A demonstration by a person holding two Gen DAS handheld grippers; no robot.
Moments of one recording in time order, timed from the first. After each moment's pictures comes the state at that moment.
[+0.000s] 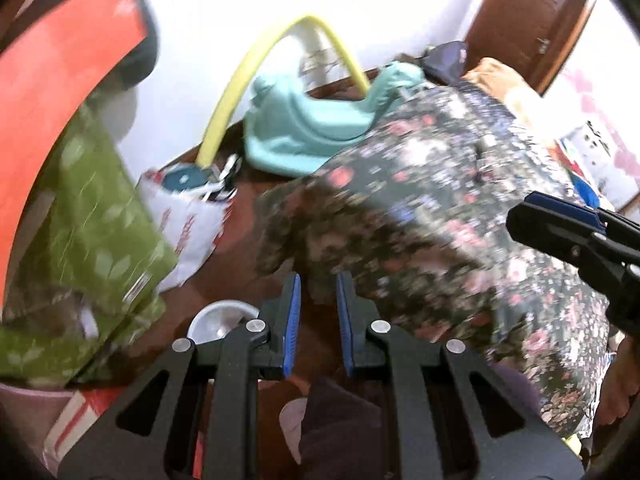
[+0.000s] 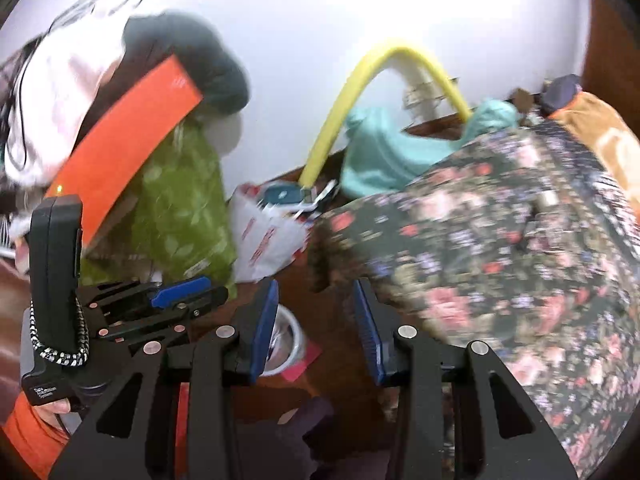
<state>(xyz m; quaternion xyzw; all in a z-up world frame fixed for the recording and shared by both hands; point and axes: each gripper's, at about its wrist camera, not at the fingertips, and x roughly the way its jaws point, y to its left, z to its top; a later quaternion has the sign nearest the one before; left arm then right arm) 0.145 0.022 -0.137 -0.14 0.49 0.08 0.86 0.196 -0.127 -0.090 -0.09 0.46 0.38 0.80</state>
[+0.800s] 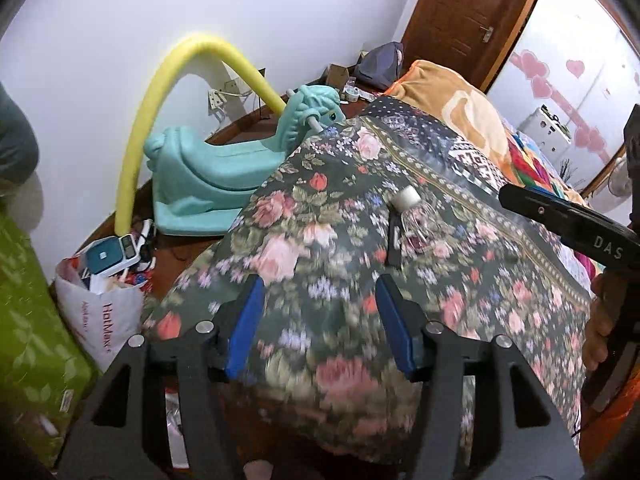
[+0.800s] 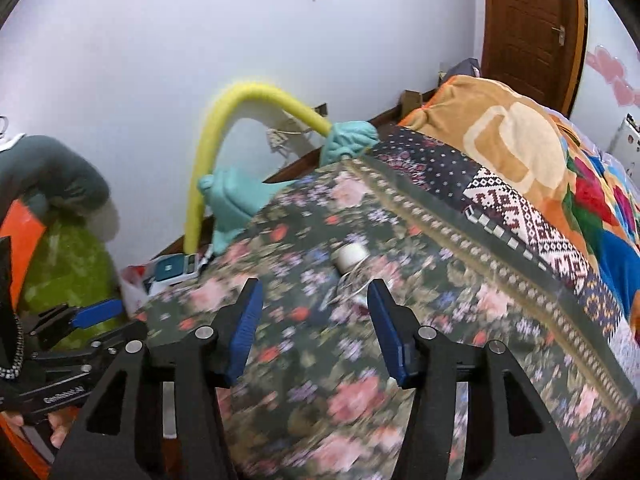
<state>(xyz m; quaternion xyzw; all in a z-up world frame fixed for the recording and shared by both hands) 0.330 -0.062 -0.135 -0.13 0.46 -0.01 0.88 0.385 -0.262 -0.094 -0.04 0.44 0.23 0.86</state>
